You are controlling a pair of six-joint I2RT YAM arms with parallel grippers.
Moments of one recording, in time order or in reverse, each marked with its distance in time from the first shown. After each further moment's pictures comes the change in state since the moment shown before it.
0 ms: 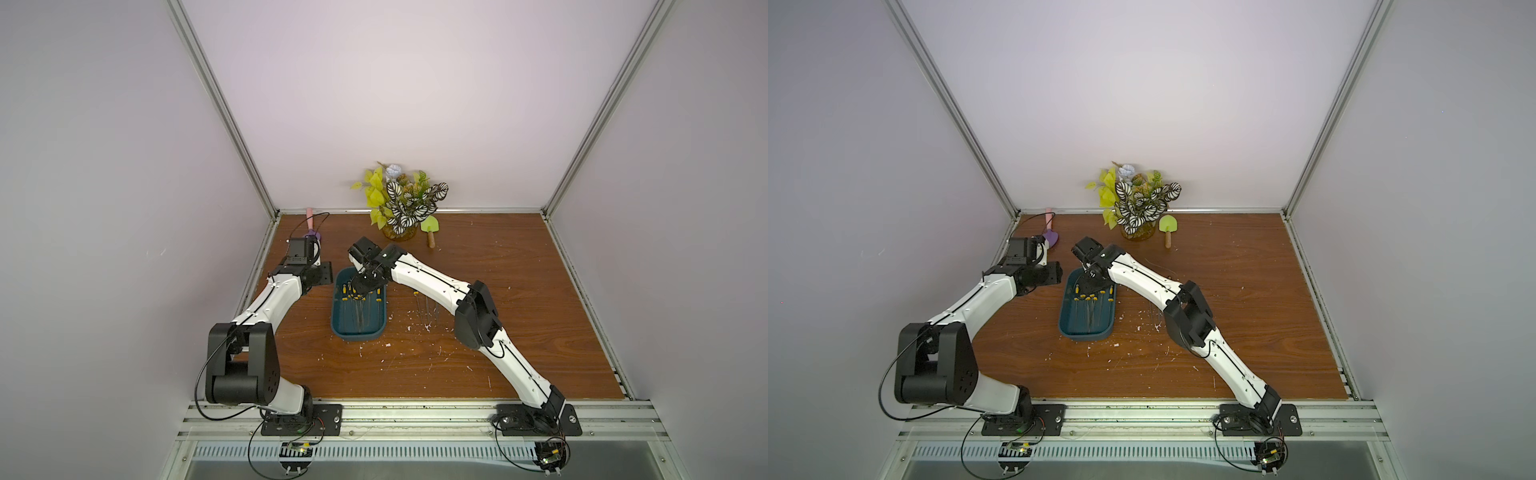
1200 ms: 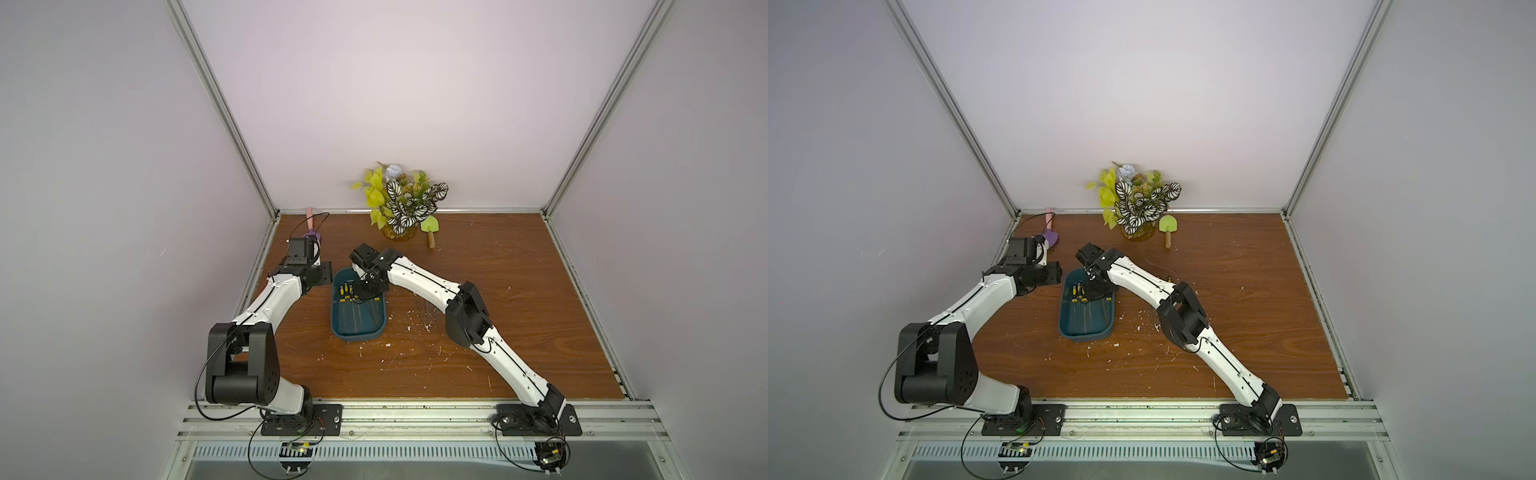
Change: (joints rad) left arm 0.000 0.000 0.000 -0.001 -0.019 0.003; right arm -0.017 0.122 0.084 -0.077 -0.057 0.010
